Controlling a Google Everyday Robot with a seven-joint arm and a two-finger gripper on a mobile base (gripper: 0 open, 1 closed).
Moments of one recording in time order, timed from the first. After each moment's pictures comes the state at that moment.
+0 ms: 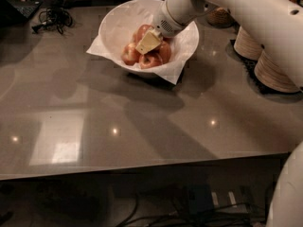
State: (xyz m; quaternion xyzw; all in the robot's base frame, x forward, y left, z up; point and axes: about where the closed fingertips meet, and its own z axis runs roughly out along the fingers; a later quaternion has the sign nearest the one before) arm 0.700 -0.003 0.923 -0.53 0.76 0.10 0.36
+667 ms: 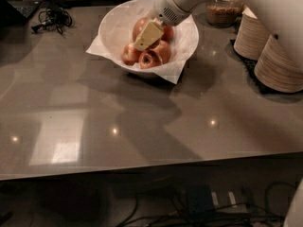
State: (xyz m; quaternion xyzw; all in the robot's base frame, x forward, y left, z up) arm 0.678 -0.005 0.963 -0.56 0.73 0.09 0.37
